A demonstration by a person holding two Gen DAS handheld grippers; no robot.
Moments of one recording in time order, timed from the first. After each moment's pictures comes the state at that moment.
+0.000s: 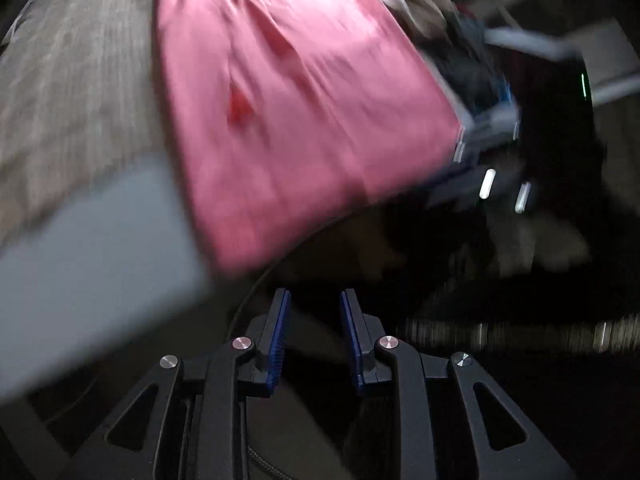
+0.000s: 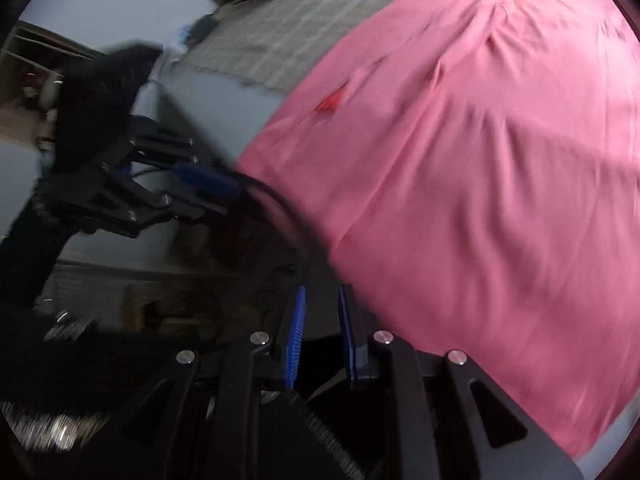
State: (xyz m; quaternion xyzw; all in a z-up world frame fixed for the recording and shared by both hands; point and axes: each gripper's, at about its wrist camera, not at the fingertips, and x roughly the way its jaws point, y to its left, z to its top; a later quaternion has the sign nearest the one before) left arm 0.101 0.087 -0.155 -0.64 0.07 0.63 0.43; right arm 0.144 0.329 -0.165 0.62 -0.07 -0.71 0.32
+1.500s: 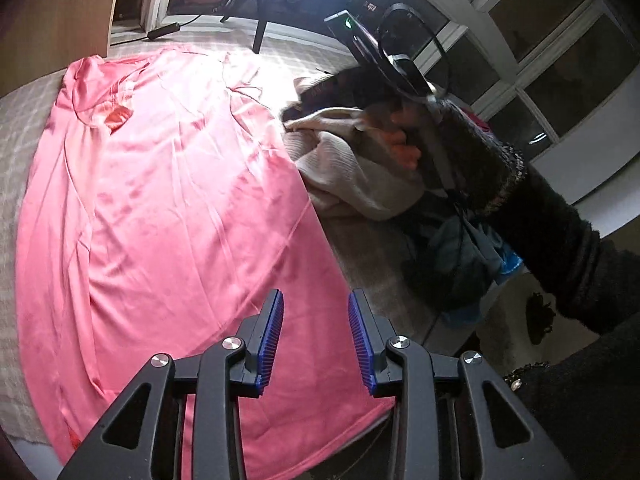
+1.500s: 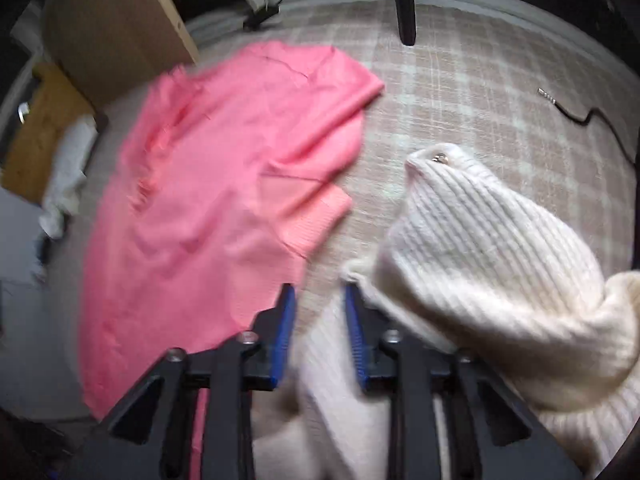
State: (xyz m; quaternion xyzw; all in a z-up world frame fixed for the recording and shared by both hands) left arm -0.001 0.364 -0.083 -0.55 -0.01 0.74 0.38; right arm -0.154 0.633 -0.155 0.60 -0.07 -0.79 0.07
